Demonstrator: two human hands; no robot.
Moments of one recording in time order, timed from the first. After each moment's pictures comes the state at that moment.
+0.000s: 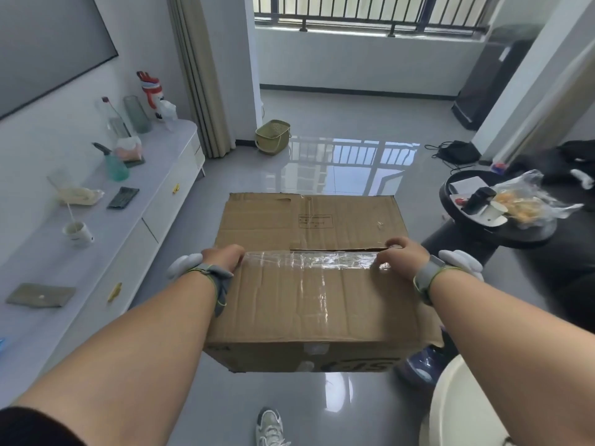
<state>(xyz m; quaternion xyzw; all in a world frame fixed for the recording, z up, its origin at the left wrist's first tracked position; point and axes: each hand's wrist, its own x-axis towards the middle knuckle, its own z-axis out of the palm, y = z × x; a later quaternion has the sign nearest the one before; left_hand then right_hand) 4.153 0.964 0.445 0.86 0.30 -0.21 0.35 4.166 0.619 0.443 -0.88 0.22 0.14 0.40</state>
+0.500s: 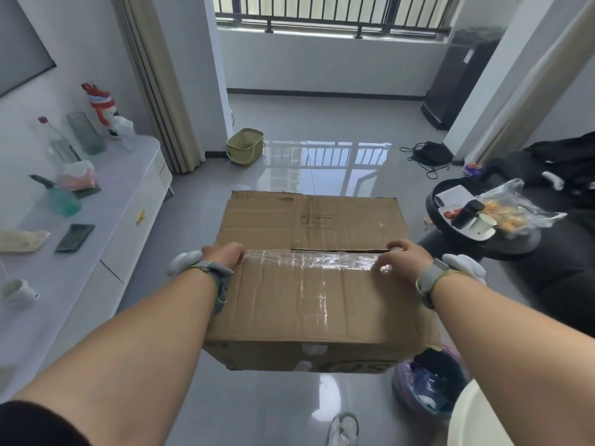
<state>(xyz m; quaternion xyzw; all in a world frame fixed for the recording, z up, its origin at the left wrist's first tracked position) 4.324 0.965 0.449 0.83 0.24 -0.18 0.46 4.299 0.617 0.445 -0.87 0.27 0.11 0.41</state>
